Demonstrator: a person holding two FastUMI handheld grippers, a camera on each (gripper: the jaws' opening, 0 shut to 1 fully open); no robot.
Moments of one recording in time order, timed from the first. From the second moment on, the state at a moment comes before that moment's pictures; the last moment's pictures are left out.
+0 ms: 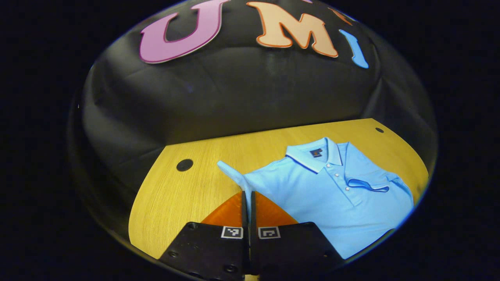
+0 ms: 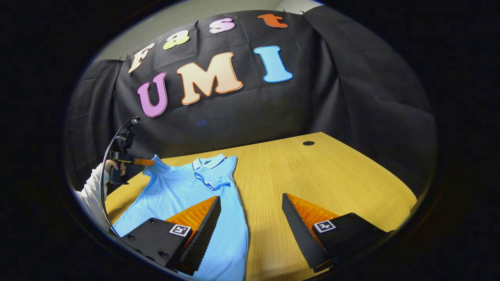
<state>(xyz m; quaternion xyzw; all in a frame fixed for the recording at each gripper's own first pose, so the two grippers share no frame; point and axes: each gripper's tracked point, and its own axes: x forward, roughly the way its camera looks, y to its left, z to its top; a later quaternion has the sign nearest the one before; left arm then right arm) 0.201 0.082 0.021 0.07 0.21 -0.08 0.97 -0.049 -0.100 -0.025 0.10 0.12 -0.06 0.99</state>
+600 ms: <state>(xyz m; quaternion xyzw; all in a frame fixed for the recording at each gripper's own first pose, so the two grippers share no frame) 0.184 -0.066 -0.004 0.13 0.21 -0.21 0.95 -0.059 -0.095 -0.026 0.10 0.12 -0.06 0.99</state>
